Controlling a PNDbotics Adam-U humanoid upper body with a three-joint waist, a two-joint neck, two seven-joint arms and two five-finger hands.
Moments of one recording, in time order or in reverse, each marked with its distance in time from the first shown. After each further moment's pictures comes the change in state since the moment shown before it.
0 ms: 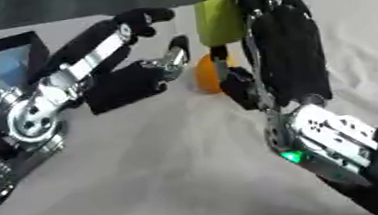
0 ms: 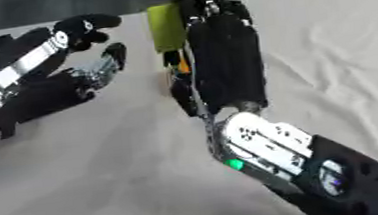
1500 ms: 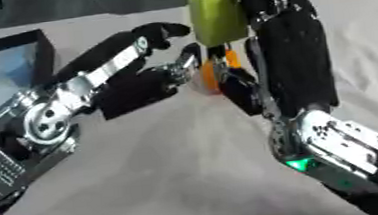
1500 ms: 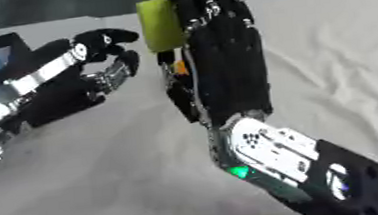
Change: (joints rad) left arm 0.002 -0.001 0.003 0.000 -0.024 -0.024 -0.067; right arm -0.017 0.002 0.029 0.000 -0.130 -0.086 -0.196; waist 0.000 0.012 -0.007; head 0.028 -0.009
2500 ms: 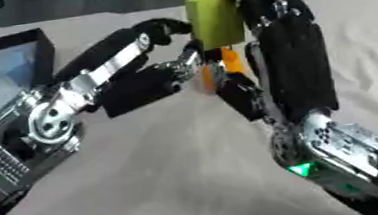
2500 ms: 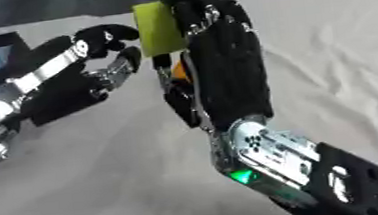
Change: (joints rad) left arm 0.002 -0.008 0.006 0.000 -0.013 0.014 0.027; right arm 0.010 0.004 0.005 0.000 -0.056 -0.047 -0.070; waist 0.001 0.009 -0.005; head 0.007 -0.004
